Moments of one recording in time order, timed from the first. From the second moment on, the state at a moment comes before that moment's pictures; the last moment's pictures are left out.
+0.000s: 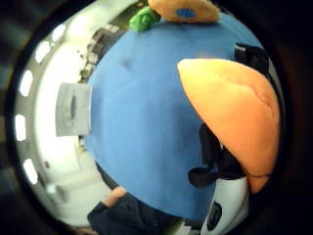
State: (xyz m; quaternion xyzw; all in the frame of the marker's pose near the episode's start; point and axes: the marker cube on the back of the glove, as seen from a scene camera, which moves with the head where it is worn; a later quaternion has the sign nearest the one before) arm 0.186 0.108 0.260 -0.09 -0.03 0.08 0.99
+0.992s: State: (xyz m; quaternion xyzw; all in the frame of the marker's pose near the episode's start) arm -0.059 -0.087 -0.032 0.05 -0.03 -0.07 1.00
